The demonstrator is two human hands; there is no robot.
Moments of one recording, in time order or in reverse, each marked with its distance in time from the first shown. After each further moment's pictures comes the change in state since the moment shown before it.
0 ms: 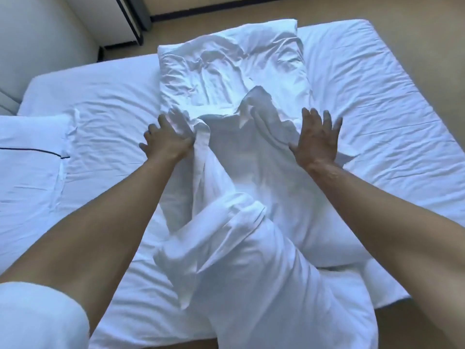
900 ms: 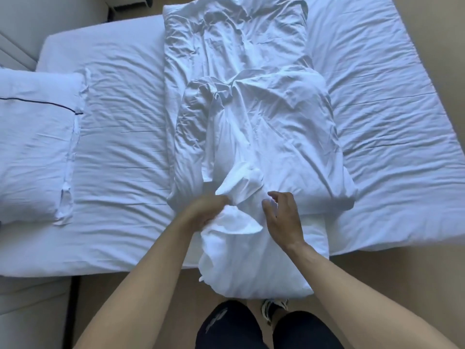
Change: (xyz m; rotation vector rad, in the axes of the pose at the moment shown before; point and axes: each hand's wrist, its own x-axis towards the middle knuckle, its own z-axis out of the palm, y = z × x) left_hand -0.291 -0.039 0.043 -0.284 -0.745 -0.287; right_hand -0.303 0.044 0.000 0.822 -0.361 0.169
